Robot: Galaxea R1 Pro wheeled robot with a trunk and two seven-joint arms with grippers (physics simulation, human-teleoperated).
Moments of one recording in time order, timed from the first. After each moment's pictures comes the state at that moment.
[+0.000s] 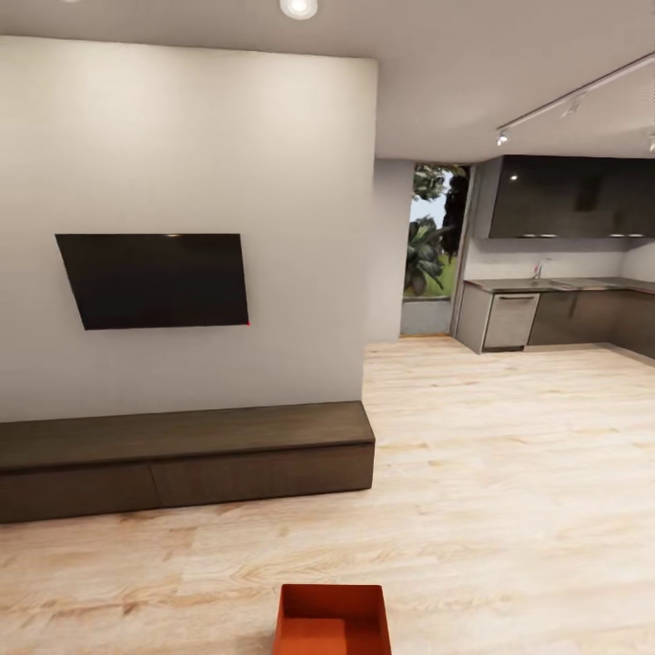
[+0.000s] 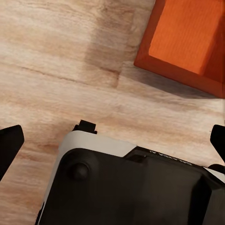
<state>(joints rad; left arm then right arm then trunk) -0.26 -0.01 -0.06 0.00 0.39 -0.06 0.03 -0.15 -0.03 0.26 0.03 -0.10 -0.17 -0.06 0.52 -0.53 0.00</state>
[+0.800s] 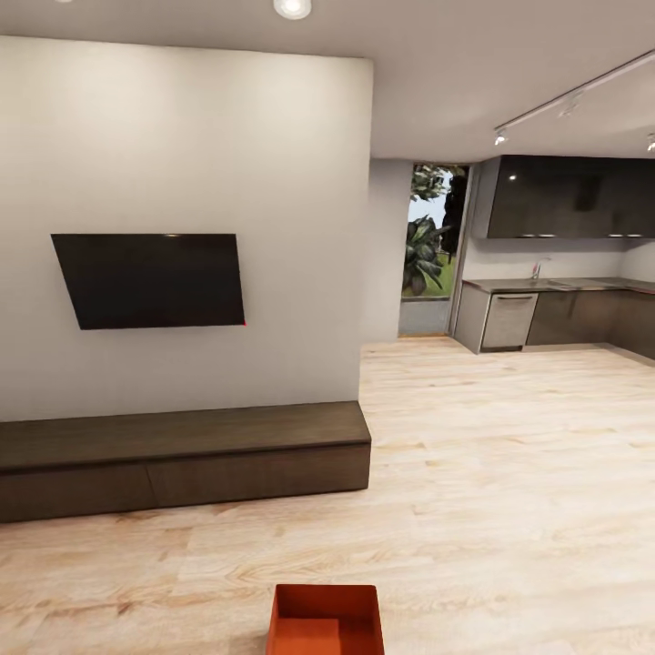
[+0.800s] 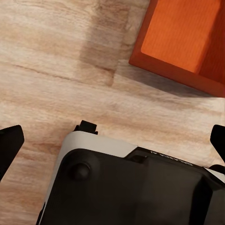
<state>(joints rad) -0.26 0.00 -0.06 0.00 0.39 -0.06 0.03 -0.15 -0.03 0.25 0.03 -0.10 -0.17 -0.06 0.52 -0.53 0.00</state>
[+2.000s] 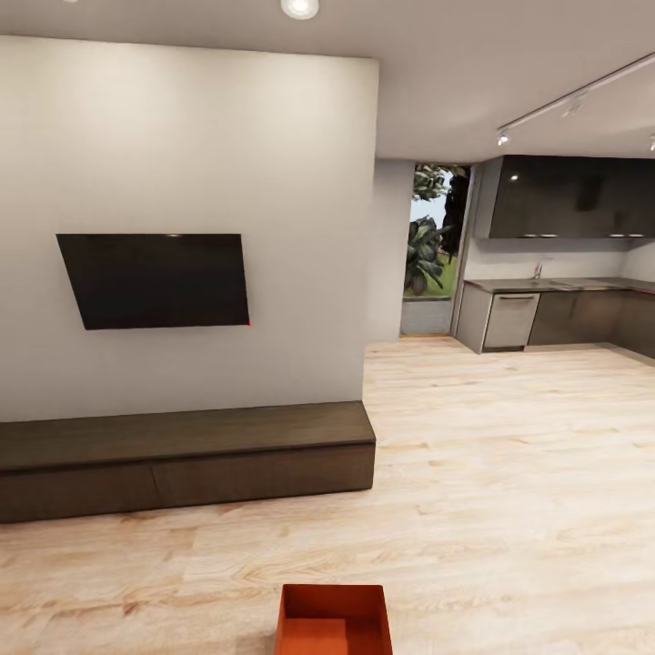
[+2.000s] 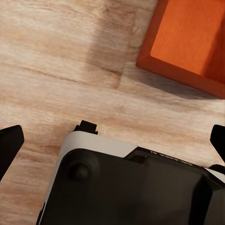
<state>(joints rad) -0.26 0.00 -0.06 0.00 0.39 -0.06 0.03 -0.15 -0.03 0.26 0.03 -0.10 -0.17 -0.06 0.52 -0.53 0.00</state>
